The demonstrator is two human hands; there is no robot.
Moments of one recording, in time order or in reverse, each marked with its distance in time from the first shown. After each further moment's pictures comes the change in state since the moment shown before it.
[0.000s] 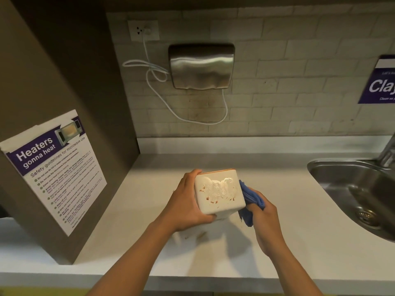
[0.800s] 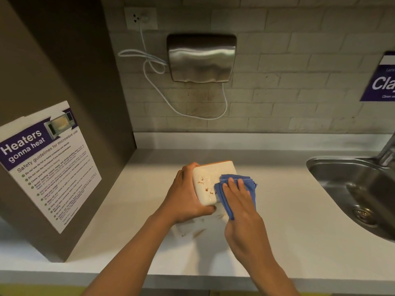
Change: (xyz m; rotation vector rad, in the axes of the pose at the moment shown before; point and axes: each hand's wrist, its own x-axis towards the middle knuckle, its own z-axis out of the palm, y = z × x) left_hand 0.018 -0.011 0.008 0.009 0.047 -0.013; right_hand -0.029 0.007 0.034 -0.846 -0.015 -0.607
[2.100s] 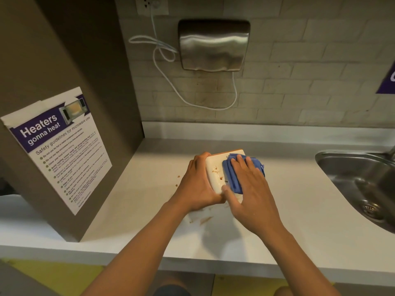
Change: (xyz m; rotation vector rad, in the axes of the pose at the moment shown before) left_hand -0.004 0.006 0.006 -0.047 0.009 0.002; right_hand 0.032 0.001 -0.014 -0.101 -0.146 -0.054
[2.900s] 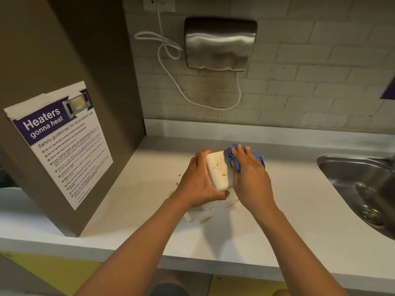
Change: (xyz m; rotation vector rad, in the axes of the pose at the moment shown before) left_hand 0.005 0.001 -0.002 -0.008 0.032 -0.057; right_hand 0.048 -0.008 0.004 -0.069 0.104 0.100
